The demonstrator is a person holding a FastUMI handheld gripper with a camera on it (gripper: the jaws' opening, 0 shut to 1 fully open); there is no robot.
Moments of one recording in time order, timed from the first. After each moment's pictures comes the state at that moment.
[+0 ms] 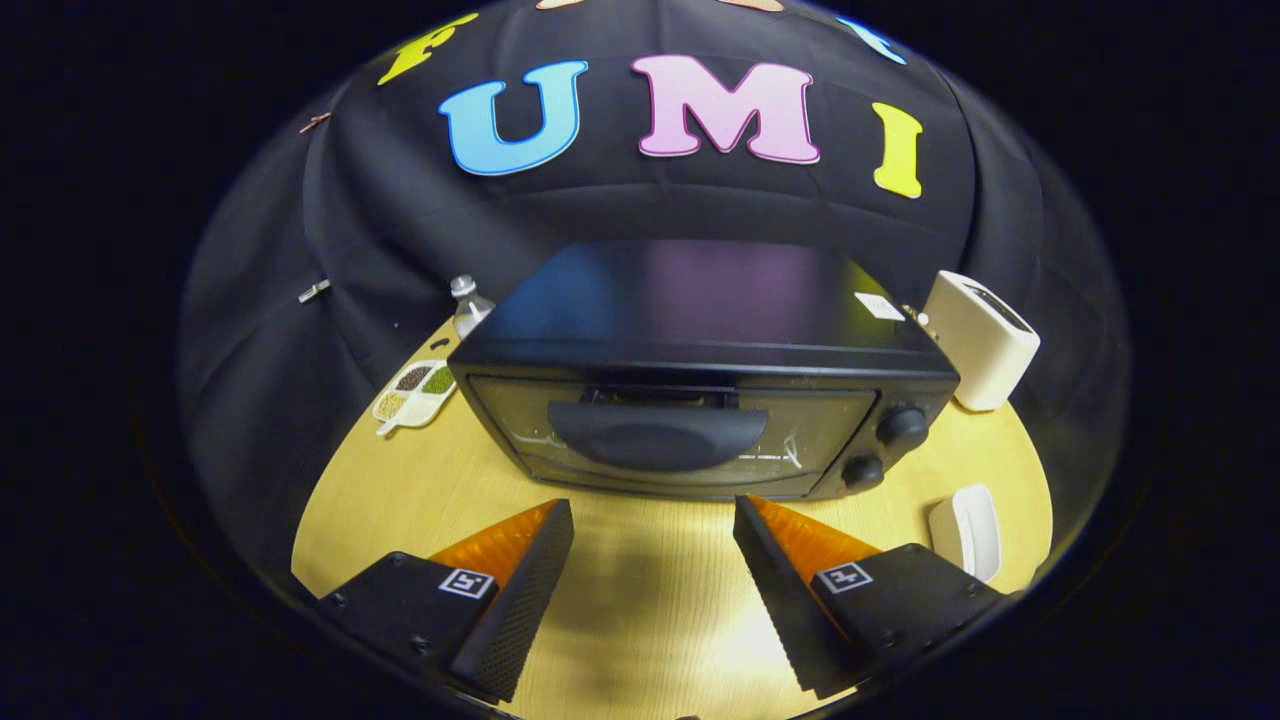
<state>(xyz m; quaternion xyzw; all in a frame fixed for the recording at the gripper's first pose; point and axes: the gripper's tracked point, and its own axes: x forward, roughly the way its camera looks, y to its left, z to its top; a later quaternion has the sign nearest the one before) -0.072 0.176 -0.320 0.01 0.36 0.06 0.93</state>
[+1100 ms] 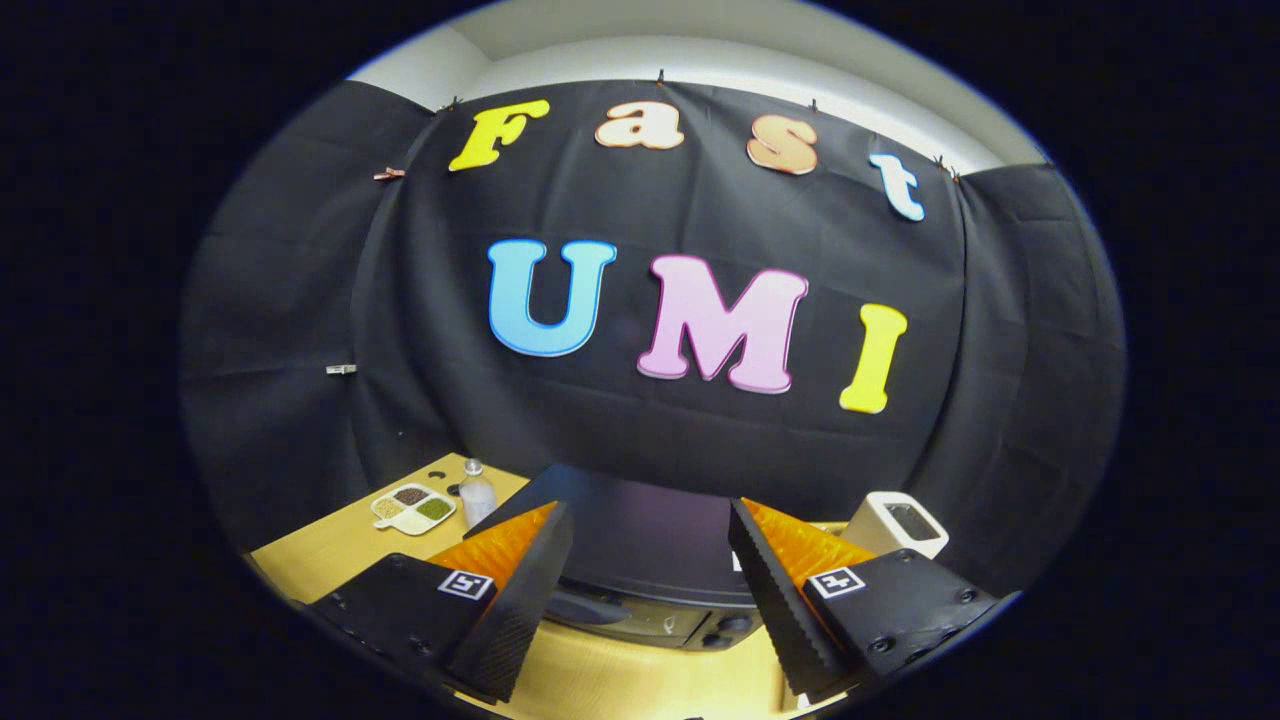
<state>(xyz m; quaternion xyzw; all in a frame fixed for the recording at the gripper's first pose) -0.045 0.120 -0.085 -0.07 0.09 0.08 0.99</state>
